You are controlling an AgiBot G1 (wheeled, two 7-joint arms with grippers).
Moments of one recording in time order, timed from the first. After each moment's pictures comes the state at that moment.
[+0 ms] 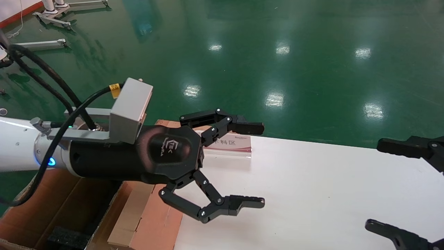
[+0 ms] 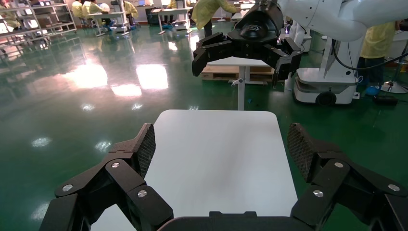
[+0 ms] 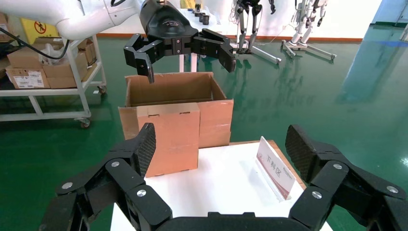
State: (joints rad) left arm -1.07 0.61 0.28 -1.28 0.73 1.50 -0.19; right arm 1.08 -0.61 -0.28 1.28 -0.73 -1.50 0.19
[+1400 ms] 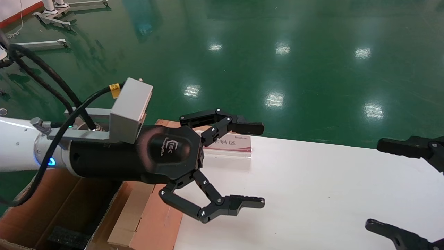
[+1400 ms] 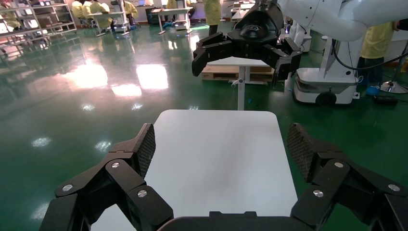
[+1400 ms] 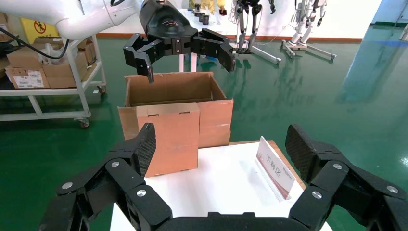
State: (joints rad) left arm -1.07 0.61 0.28 -1.28 0.73 1.50 -0.19; right arm 1.08 -0.61 -0.28 1.28 -0.73 -1.49 0.19
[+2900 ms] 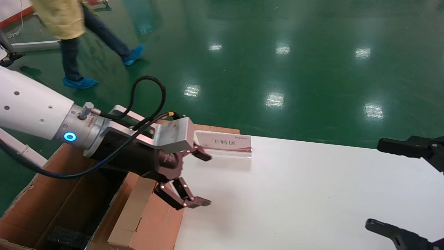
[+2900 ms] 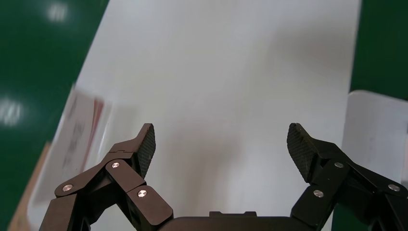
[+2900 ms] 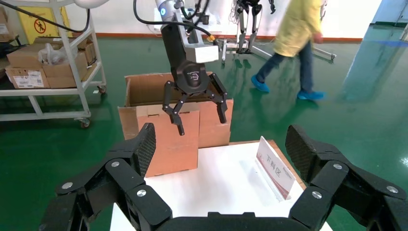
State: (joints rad) left arm -1.61 0.58 0.78 -1.35 1.38 1.57 -0.62; right arm 1.08 -0.61 -0.29 1.28 -0.73 -1.49 0.18
